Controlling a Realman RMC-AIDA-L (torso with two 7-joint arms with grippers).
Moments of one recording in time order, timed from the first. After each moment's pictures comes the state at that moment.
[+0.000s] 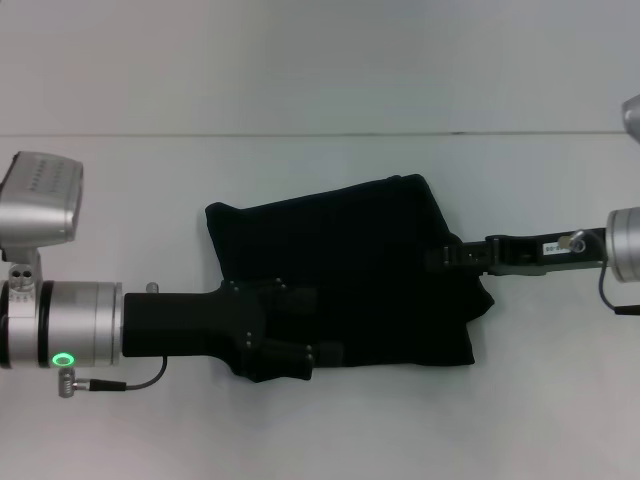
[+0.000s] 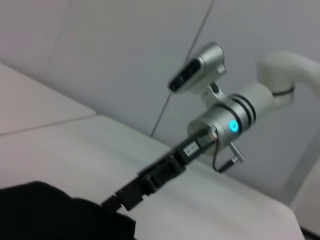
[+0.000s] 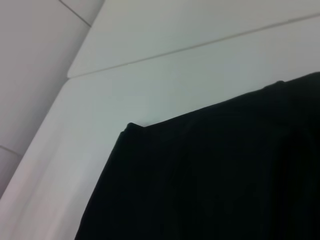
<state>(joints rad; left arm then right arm) -0.64 -2.10 0.53 0.53 2.18 1.69 -1.41 0.79 1.96 -0.76 -0.40 -2.17 -1.24 2.20</state>
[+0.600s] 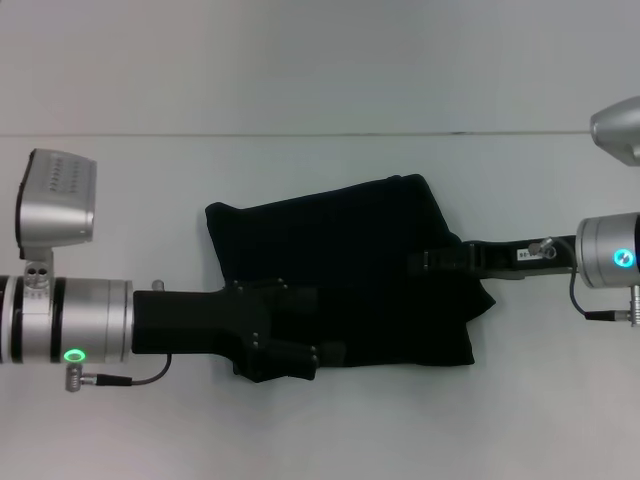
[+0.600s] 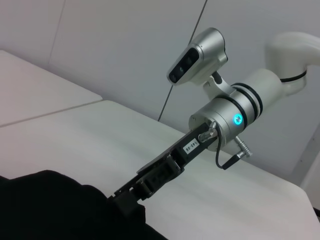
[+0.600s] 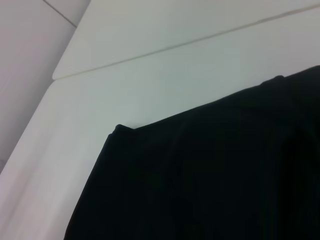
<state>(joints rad) -0.65 -2.11 0.57 0.53 2.18 1.63 -1.40 0.81 2.01 -0.77 -0.37 -2.17 -1.14 2.19</state>
